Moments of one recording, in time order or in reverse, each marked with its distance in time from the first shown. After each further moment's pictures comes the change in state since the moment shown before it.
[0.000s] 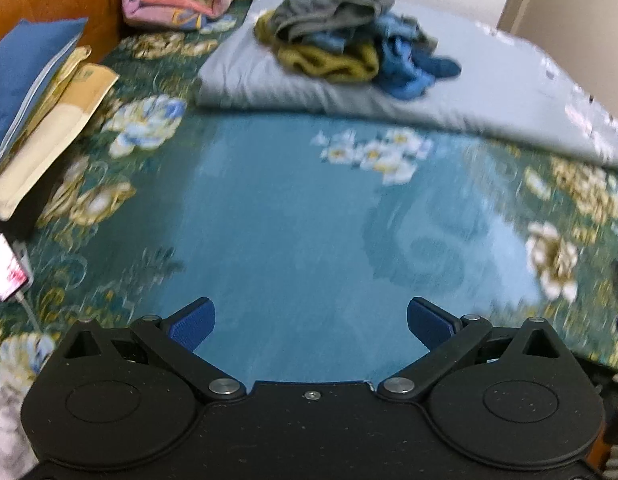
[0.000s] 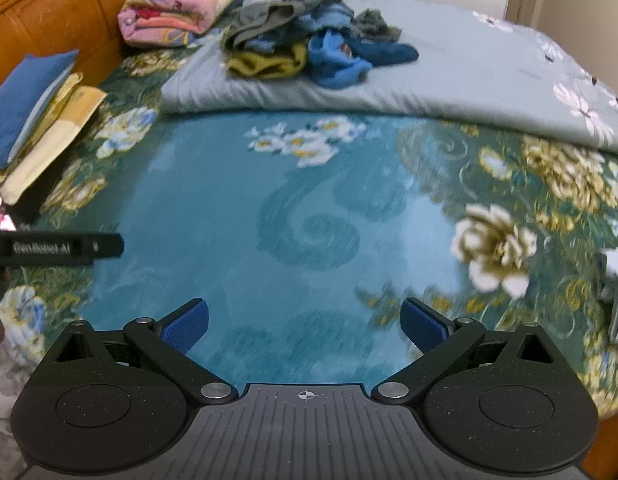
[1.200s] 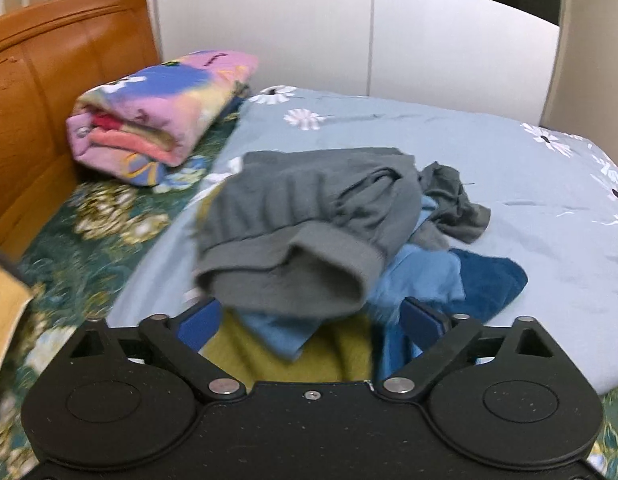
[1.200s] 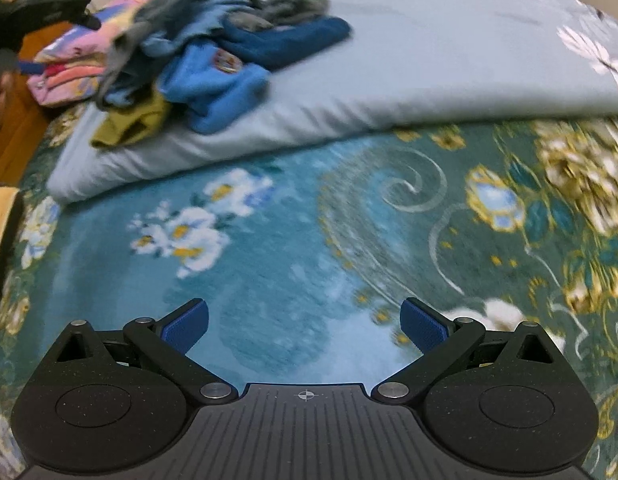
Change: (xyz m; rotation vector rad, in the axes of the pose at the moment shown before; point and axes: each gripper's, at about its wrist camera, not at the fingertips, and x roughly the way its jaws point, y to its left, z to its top) left arm 0.234 -0.103 0.372 0.016 -0.263 0.121; right arm 0.198 -0.184 0.142 0.237 0.091 0.062
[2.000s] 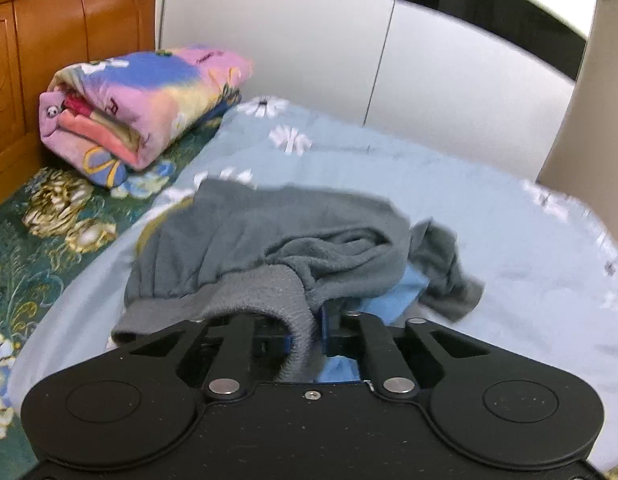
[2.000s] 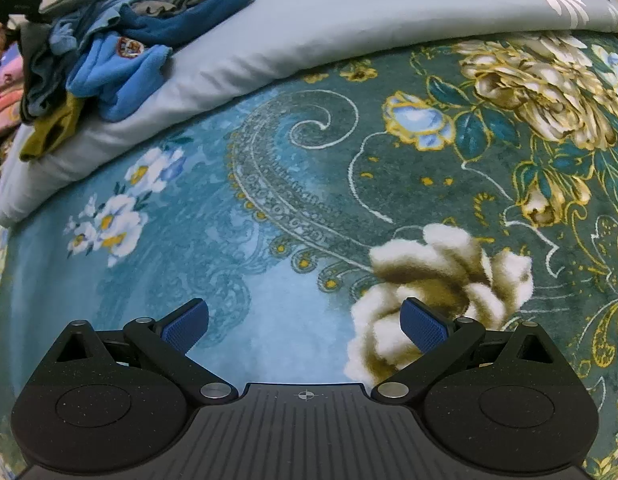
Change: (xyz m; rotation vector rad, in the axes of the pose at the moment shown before) left arm 0.063 0.009 0.053 -0.193 -0.084 -0.104; right arm 0.015 -0.042 -0.025 0.151 0.037 -0.082
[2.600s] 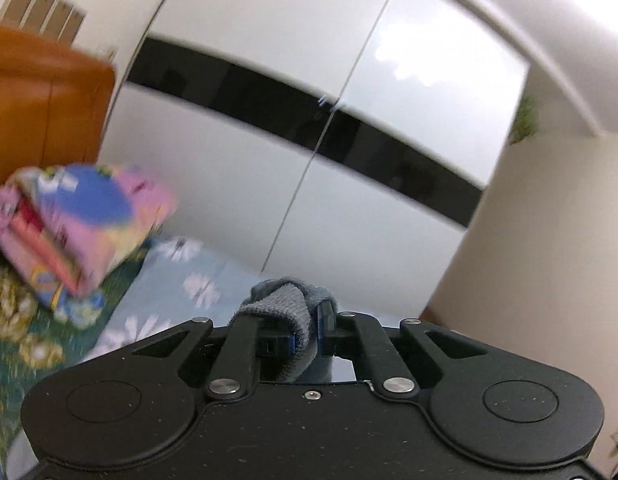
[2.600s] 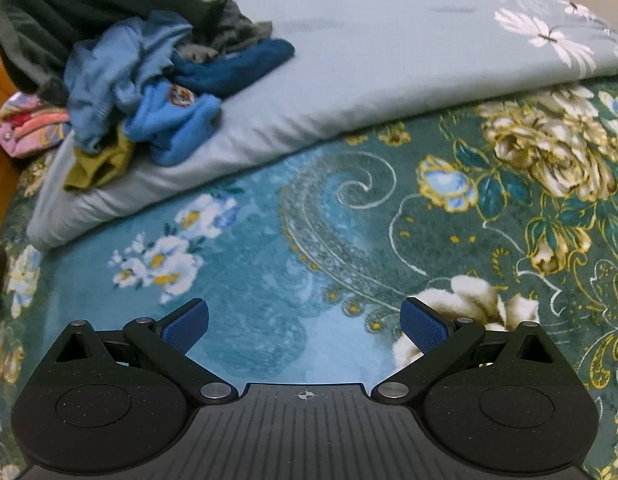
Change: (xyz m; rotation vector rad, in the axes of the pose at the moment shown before) left arm -0.209 0.039 0.126 -0.079 -0.375 -0.357; right arm -0.057 0.041 0.007 -0.027 -0.134 0.041
